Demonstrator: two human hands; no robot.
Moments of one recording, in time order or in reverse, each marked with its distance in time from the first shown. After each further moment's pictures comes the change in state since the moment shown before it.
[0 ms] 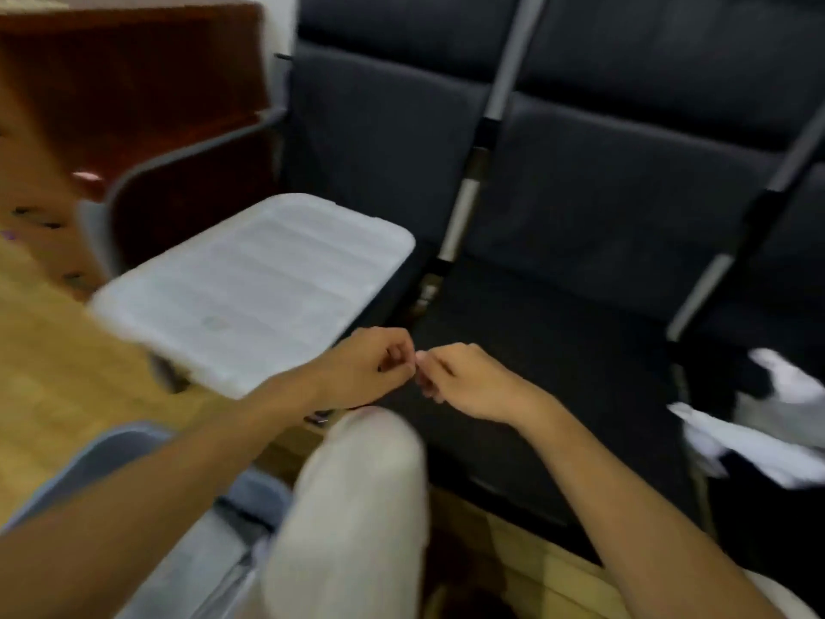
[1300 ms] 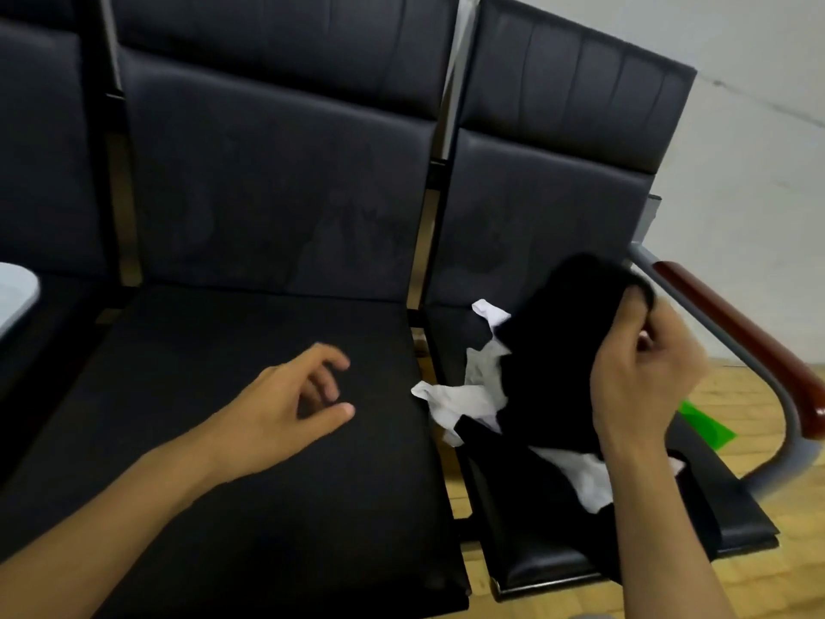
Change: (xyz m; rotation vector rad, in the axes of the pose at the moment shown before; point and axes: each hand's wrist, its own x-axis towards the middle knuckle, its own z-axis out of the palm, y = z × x) left_hand 0.163 0.140 0.160 -0.130 -0.282 0.253; right_hand -0.229 0.210 -0.187 -0.131 1.777 0.261
